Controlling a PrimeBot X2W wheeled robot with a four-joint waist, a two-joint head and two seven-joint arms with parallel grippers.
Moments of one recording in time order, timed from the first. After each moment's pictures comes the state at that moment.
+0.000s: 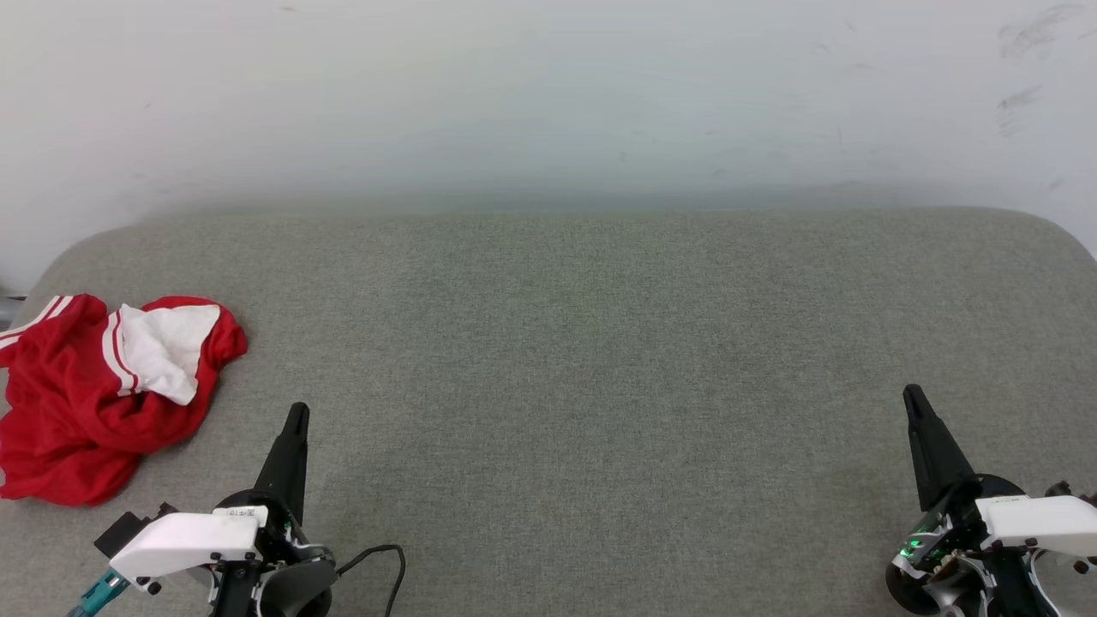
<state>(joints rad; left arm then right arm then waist) -0.11 0.05 0.11 0.25 -1.61 -0.13 0.11 -0.10 -0.05 -0.11 0.25 1.62 0.13 0.11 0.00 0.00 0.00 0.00</state>
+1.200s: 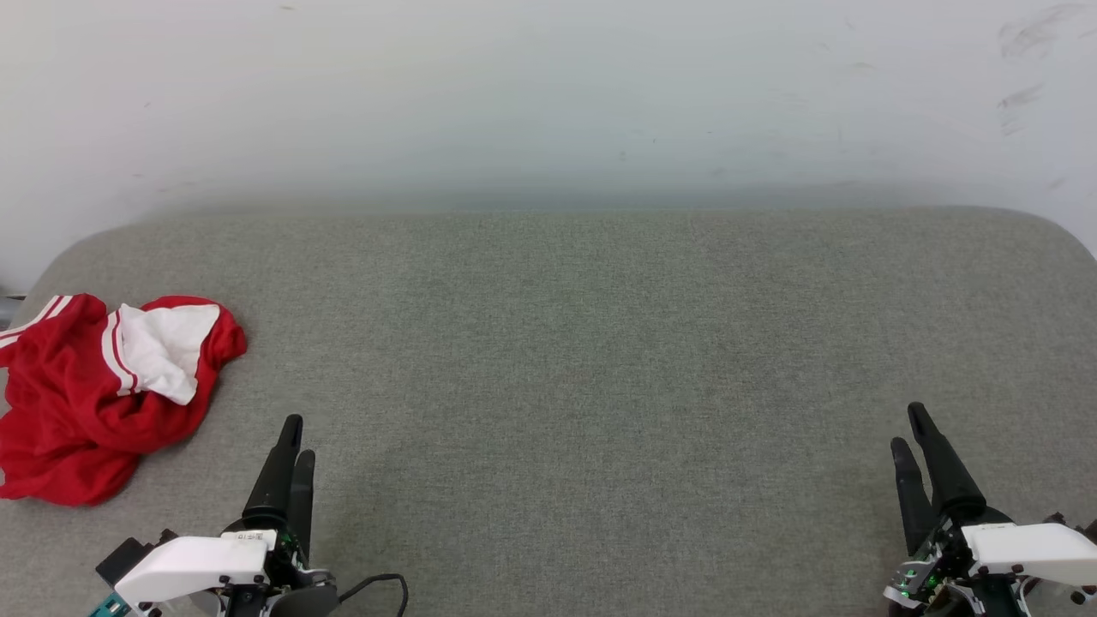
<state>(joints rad) -0.07 0.05 0.11 0.27 -1.58 -0.13 0.08 -0.06 -0.05 -0.10 0.28 1.58 0.13 0.09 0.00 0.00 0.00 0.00</state>
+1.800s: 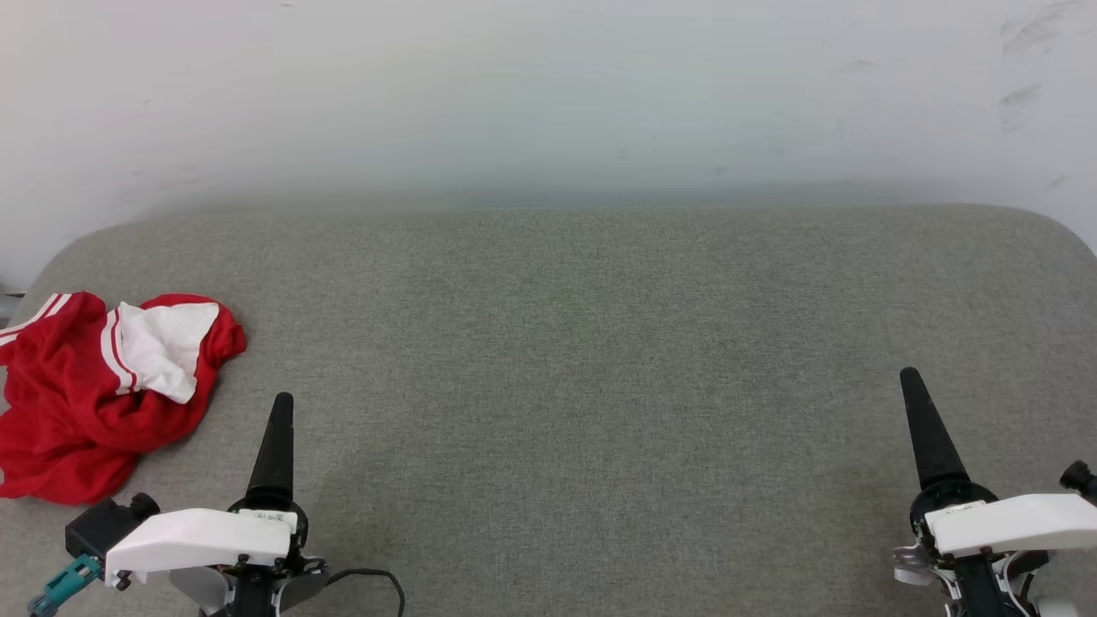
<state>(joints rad) -0.07 0.05 0.12 0.16 -1.19 -0.06 0.00 -0.06 -0.05 -0.08 0.15 1.14 0.13 0.00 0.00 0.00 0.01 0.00</state>
